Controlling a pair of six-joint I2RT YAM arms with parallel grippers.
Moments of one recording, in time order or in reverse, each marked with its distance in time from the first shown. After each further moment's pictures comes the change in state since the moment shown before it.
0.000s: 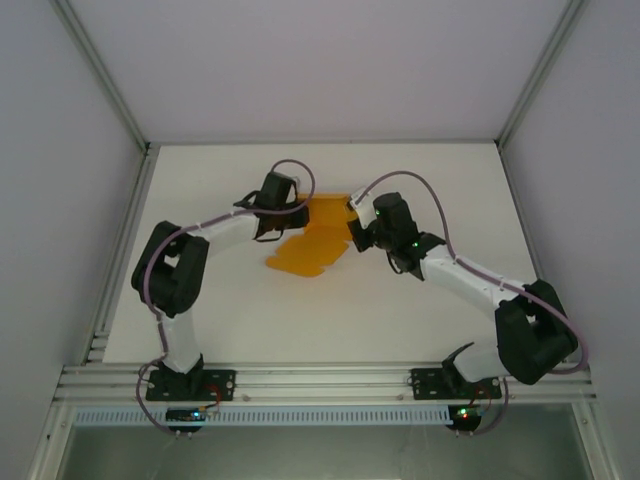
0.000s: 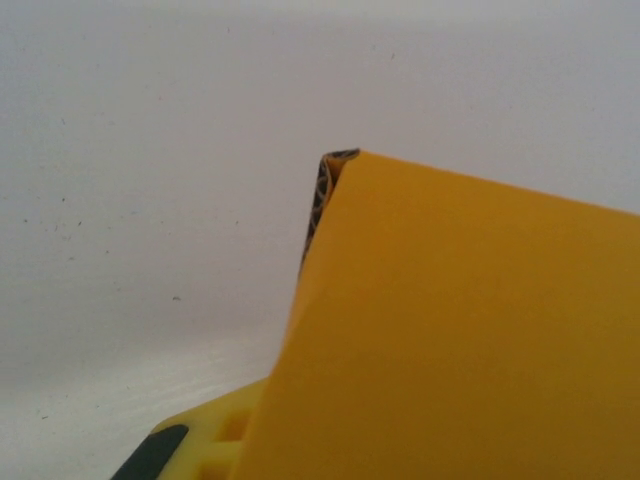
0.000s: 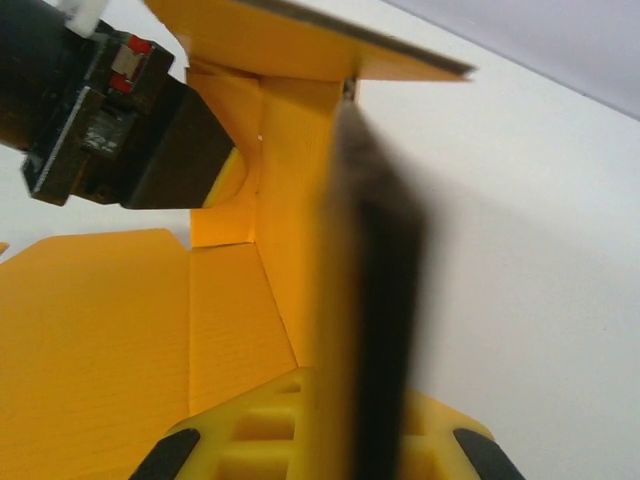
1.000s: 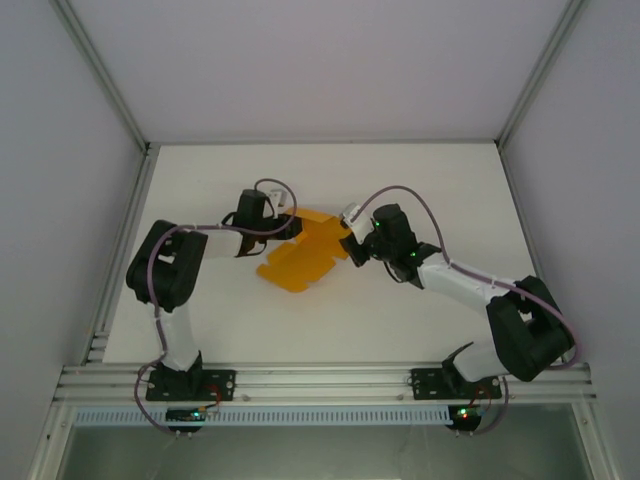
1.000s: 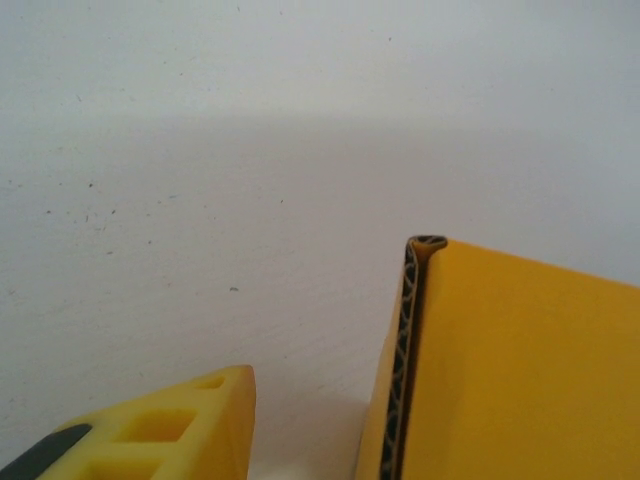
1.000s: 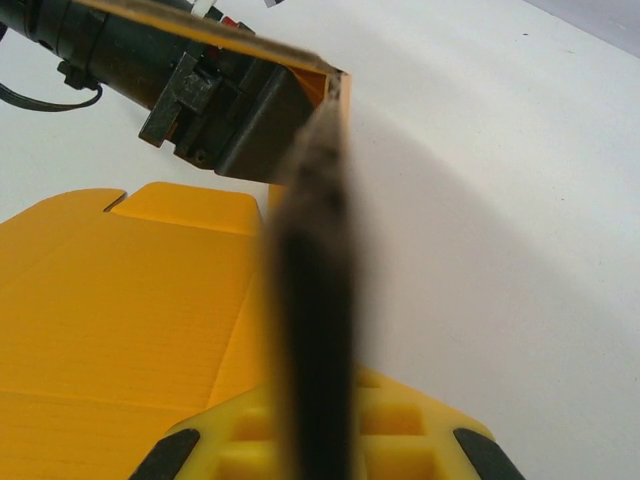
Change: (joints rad) left arm 0.121 0.021 -0.262 0.441 0.254 0.082; right arm 0.001 0.023 -0.103 0.122 -0.191 -0.084
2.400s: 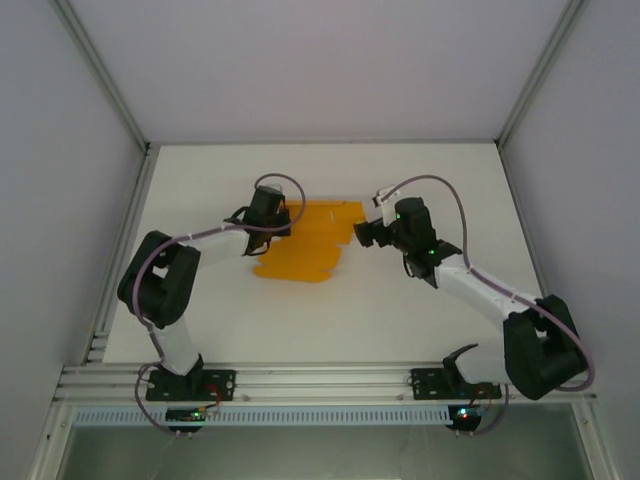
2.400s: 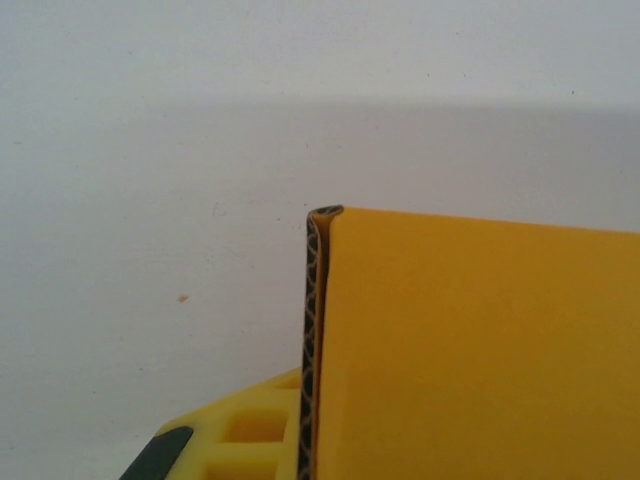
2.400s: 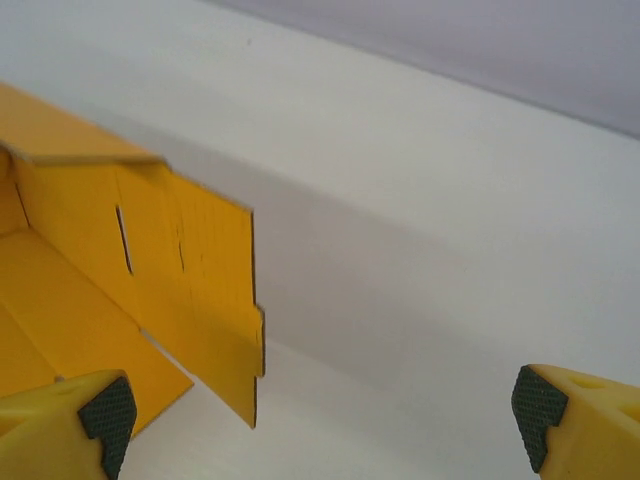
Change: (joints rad) left arm -0.117 -0.126 0.072 -0.311 -0.536 -0.013; right arm -0.114 -0.119 0.009 -0.038 0.320 0.161
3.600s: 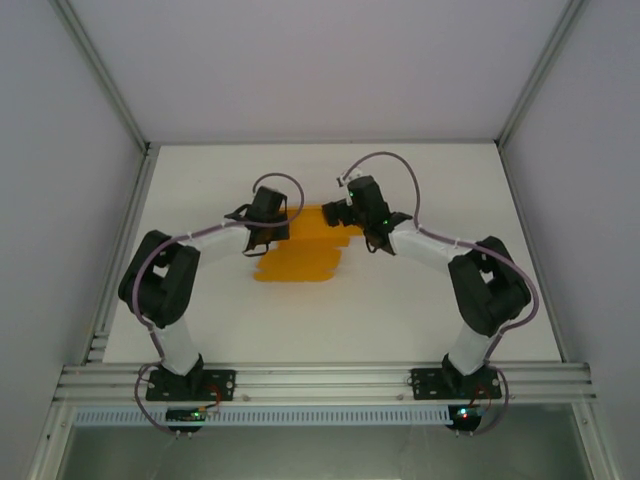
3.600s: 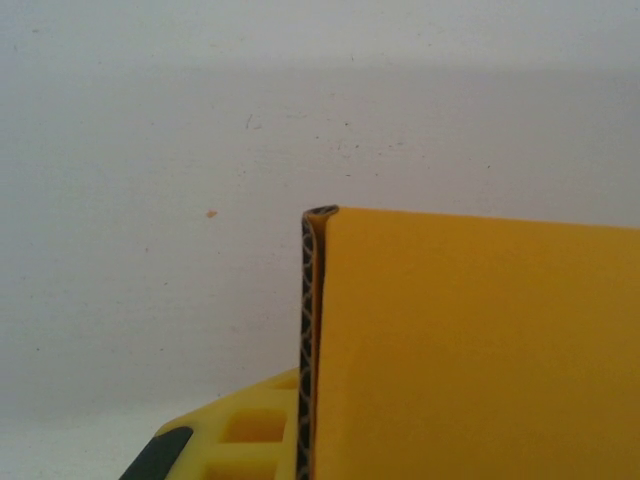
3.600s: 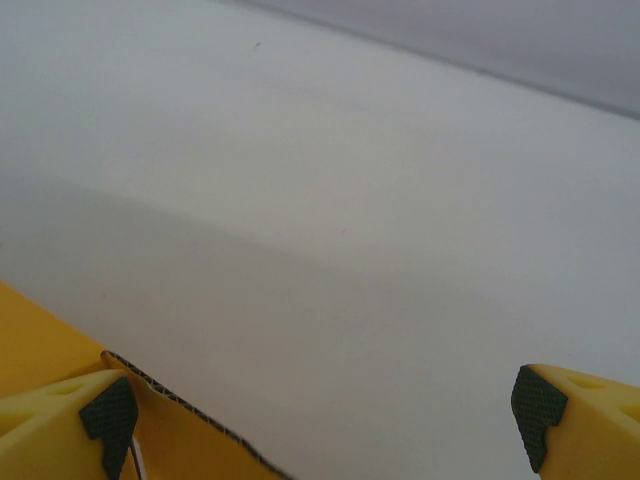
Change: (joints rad) left arm -0.004 0.005 0.047 -0.179 0.011 -0.084; right arm 0.137 0.429 0.312 0.048 0.172 0.132
